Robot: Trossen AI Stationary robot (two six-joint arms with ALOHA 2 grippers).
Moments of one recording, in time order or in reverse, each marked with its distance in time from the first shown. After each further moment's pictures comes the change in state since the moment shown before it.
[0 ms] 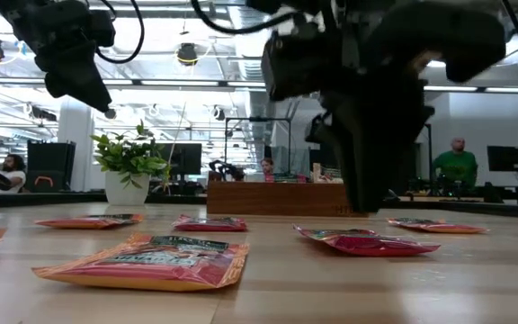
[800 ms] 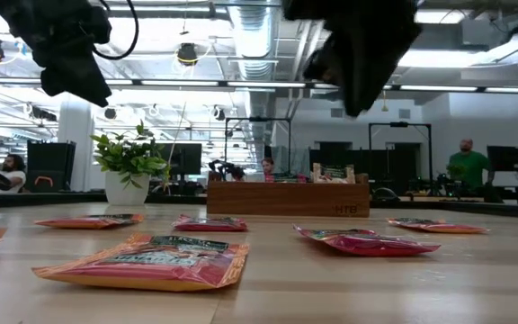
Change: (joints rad) left arm 0.000 -0.044 0.000 -0.006 -0.005 -0.051; right arm -0.076 -0.186 0.028 -0.137 -0.016 -0.189
